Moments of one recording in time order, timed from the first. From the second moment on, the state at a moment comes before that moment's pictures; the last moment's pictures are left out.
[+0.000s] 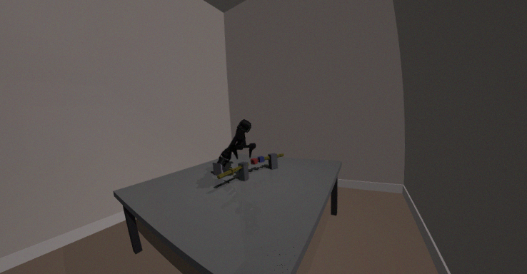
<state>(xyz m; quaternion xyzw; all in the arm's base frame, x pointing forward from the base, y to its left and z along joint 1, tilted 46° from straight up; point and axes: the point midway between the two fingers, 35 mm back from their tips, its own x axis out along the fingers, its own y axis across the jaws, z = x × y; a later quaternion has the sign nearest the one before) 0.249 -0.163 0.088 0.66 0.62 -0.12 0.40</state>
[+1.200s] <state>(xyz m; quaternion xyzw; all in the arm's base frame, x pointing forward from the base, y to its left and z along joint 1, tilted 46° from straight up) 0.209 -0.288 -0.036 0.34 0.60 0.20 0.69</state>
